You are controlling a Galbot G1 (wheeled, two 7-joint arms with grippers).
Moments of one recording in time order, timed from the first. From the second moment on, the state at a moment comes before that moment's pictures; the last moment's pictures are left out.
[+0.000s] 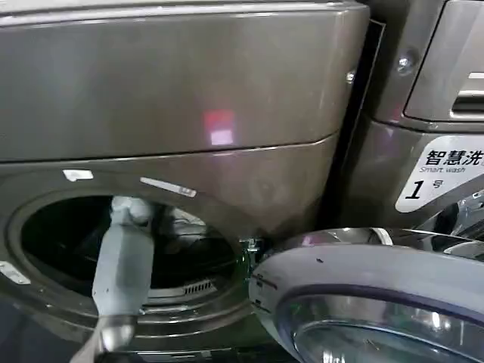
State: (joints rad) left arm 0.28 -1.43 -0.55 -1.04 1.28 -0.19 1.26; right arm -1.49 1.19 2.19 1.83 0.54 -0.17 0.06
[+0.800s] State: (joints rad) left arm 0.22 -1.43 -0.58 -0.77 1.19 -0.15 1.25; right arm -1.49 1.22 2.15 1.84 0.51 -0.15 0.05
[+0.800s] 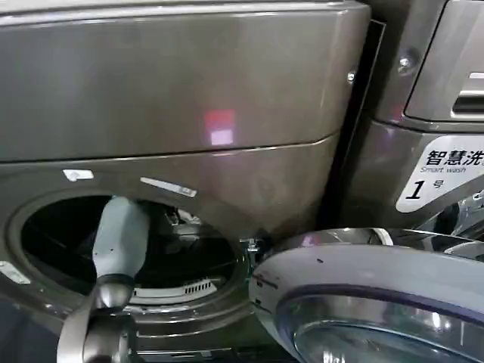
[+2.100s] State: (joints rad) left arm 0.21 -1.40 -0.62 -0.59 1.05 -0.12 1.17; right arm -1.50 1.22 2.13 1.86 0.52 -0.16 0.05
